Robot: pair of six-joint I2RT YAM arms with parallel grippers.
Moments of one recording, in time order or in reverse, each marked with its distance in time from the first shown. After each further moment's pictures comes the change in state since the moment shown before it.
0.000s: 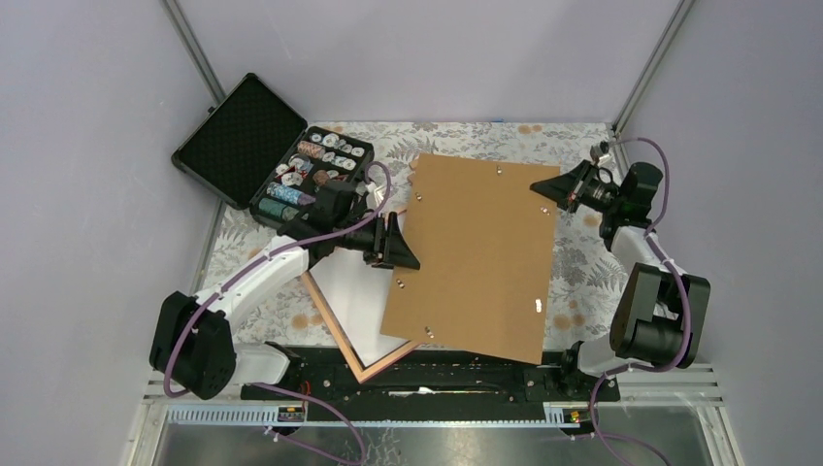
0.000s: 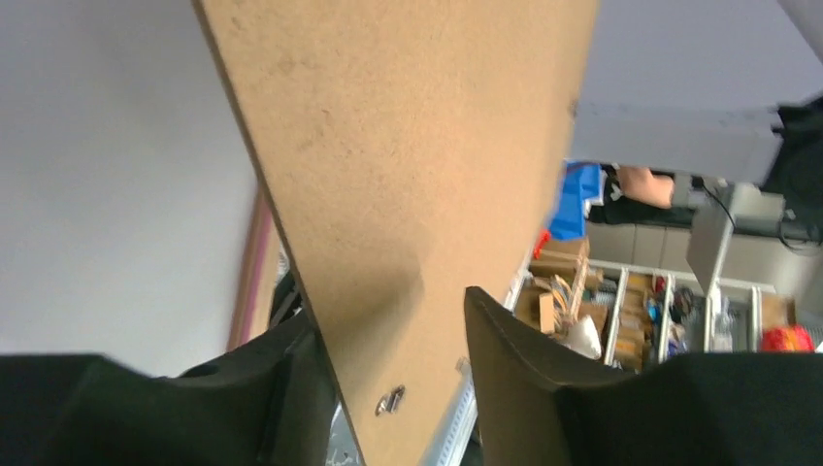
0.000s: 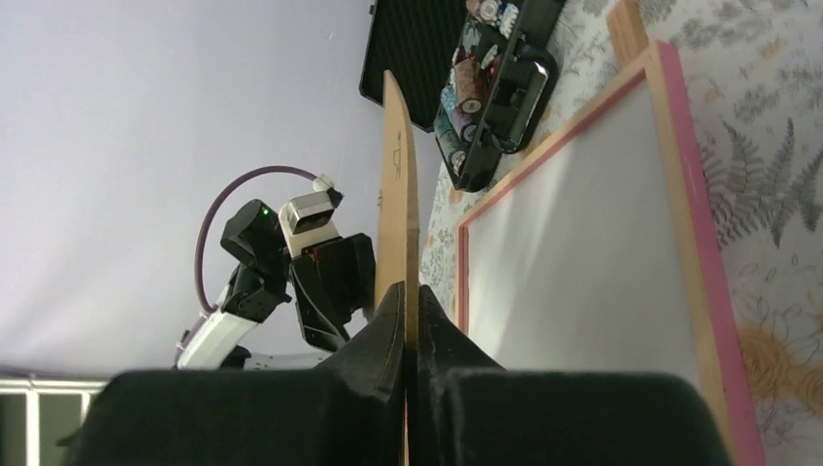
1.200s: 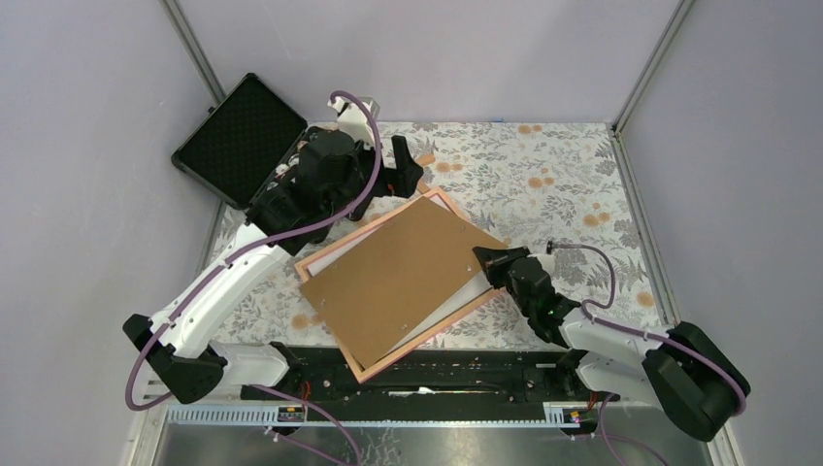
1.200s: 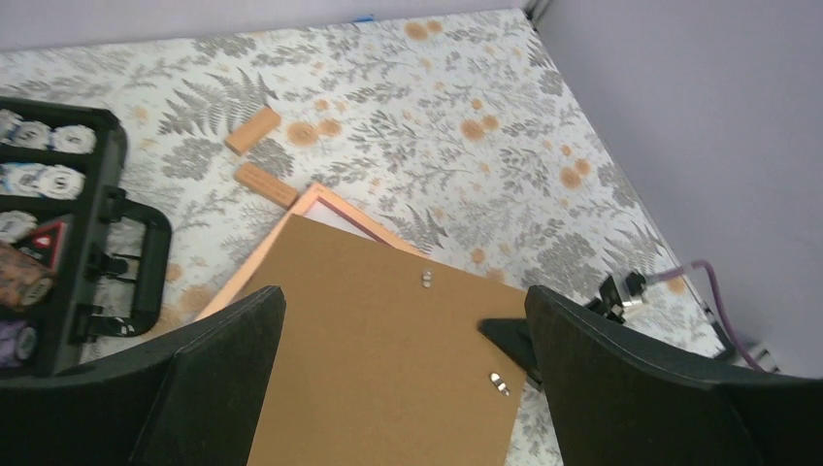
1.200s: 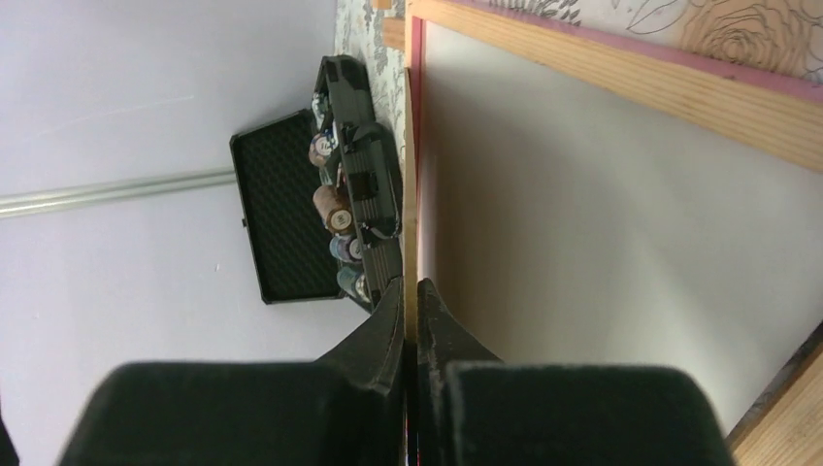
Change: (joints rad) left arm -0.236 -0.031 0.595 -0.237 -1.077 0.246; right arm 0.943 -0.417 -0.623 0.040 1.567 0.515
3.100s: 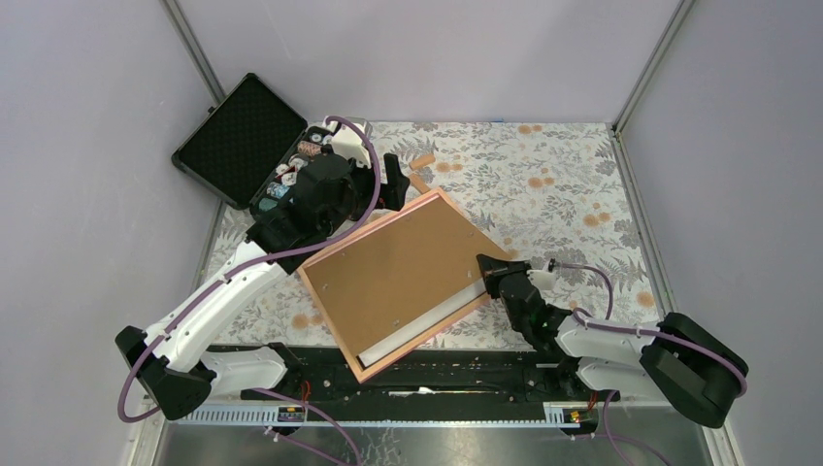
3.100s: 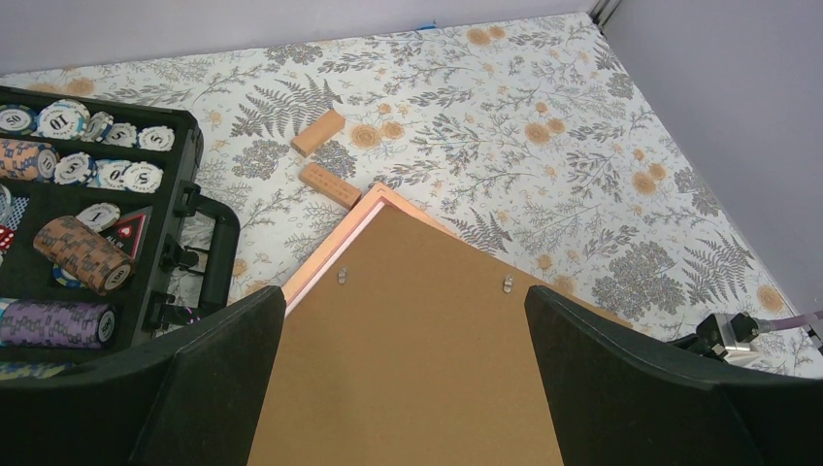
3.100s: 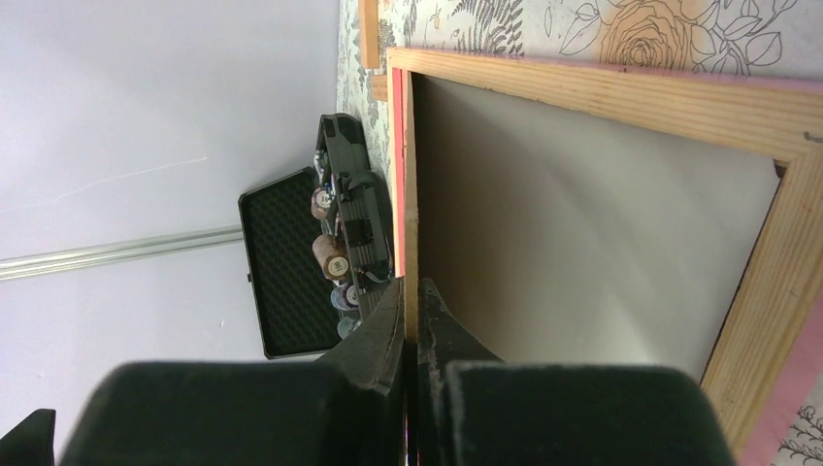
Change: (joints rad) left arm 0.001 -0.104 -0.212 0.133 -0.119 0.099; right arm 0.188 0.055 -0.062 0.053 0.341 0.140
